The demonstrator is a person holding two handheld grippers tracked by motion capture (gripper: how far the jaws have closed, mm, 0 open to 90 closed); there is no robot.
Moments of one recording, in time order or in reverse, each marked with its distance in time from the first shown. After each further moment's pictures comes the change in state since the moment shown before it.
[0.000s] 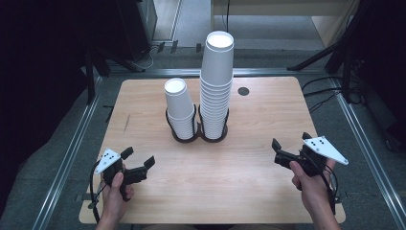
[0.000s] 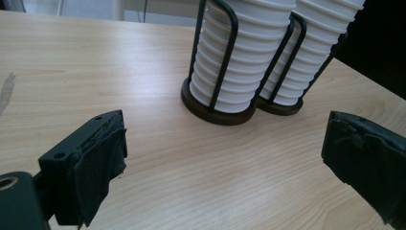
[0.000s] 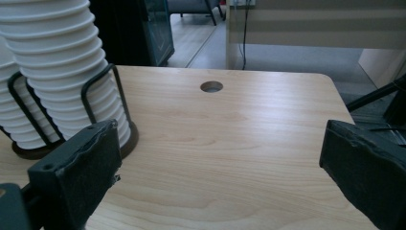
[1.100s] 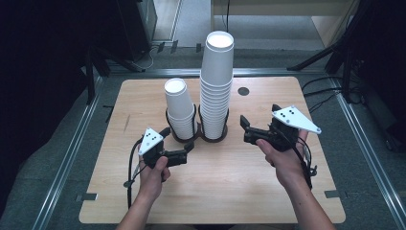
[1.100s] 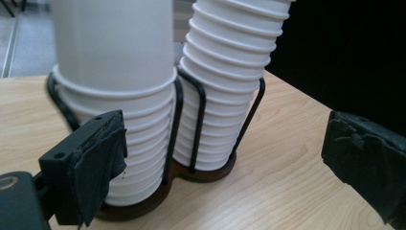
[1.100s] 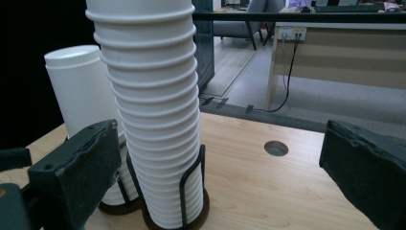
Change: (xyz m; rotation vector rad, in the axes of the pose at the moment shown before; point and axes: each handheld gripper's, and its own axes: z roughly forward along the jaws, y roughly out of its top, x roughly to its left) left arm -0.092 0.048 0.071 -0.059 -0.120 0.095; right arm 0.080 0.083 0.021 -0.070 0.159 -0.058
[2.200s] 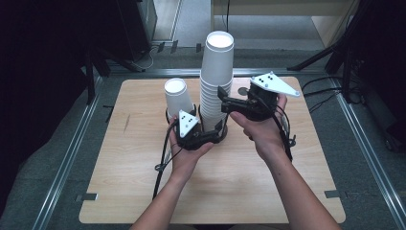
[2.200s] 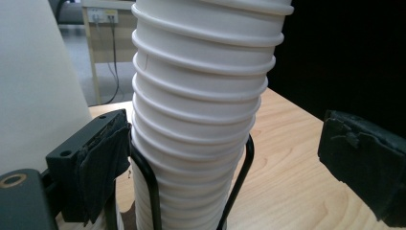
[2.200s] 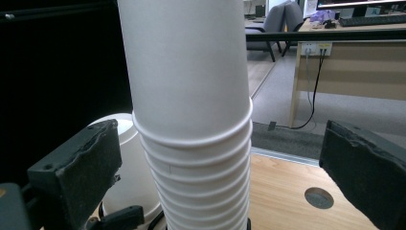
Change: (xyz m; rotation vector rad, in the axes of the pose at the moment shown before) left arm -0.046 0.027 0.079 -0.061 0.108 0.035; right arm 0.032 0.061 0.047 -0.040 0.073 0.047
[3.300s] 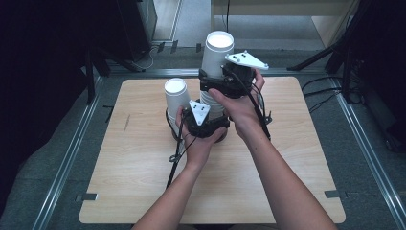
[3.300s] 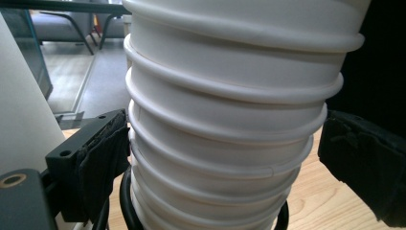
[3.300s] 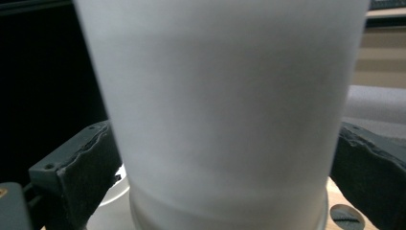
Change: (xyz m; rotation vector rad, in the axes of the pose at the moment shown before) left arm -0.013 0.010 0.041 -0.043 0.165 0.020; right arm 0.018 0.020 0.065 0.054 -0.017 0.033
